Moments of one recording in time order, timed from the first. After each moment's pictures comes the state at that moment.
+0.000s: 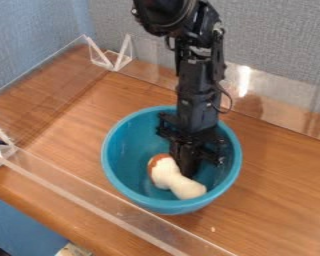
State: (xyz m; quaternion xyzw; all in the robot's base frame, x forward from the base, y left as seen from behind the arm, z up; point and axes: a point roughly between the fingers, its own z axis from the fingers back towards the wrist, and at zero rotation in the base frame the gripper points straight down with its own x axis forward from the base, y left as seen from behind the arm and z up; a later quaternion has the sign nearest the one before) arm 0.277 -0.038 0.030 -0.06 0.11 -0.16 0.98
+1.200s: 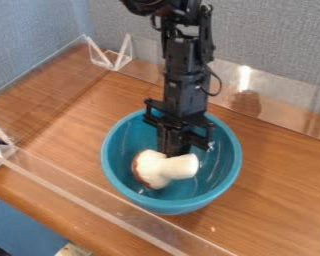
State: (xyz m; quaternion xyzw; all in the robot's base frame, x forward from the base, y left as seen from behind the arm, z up) arm 0.266 -0.030 0.058 -0.08 0.12 -0.15 0.98
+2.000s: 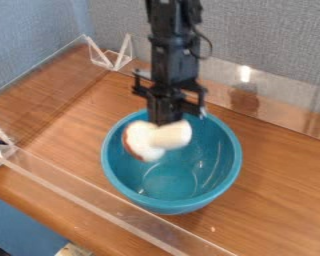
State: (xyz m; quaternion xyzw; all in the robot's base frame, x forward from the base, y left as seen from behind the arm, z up) arm 0.269 -0.014 0.106 -0.08 0.08 -0.13 0.98
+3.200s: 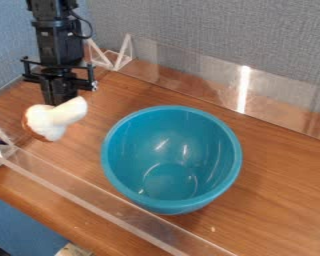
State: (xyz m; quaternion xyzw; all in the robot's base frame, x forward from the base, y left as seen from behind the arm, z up) arm 0.244 0.107 0.093 -0.07 0.10 0.03 0.99
